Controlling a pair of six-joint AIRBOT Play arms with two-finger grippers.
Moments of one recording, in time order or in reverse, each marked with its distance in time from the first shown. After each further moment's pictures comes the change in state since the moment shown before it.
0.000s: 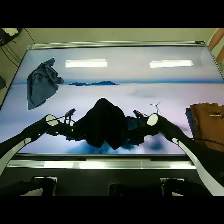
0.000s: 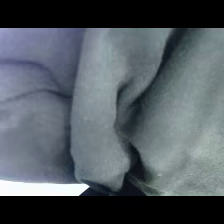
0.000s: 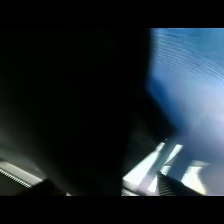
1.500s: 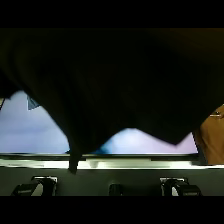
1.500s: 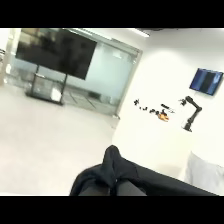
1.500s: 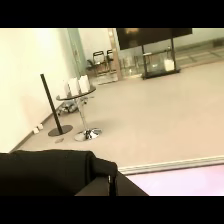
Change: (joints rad) left arm 0.363 0.724 0.924 0.225 0.107 -0.244; right arm -0.377 0.995 0.600 -0.699 -0.095 0.192
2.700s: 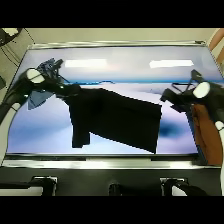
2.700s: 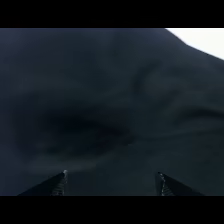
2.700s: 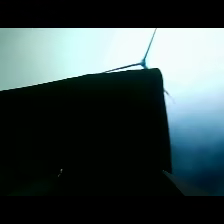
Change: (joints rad) left arm -0.222 -0.892 -0.142 0.010 -0.384 0.147; right arm -0.141 -0.842 -0.185 0.196 0.241 0.092
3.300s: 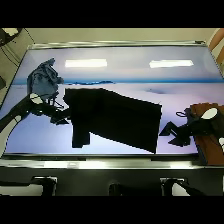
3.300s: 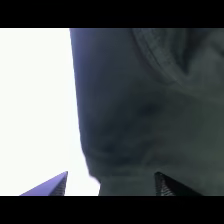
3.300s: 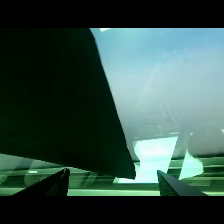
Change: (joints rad) left arm 0.110 -0.028 -0.404 -0.061 0.064 0.046; right arm -0.214 0.030 -0.404 0.219 0.284 -0.302
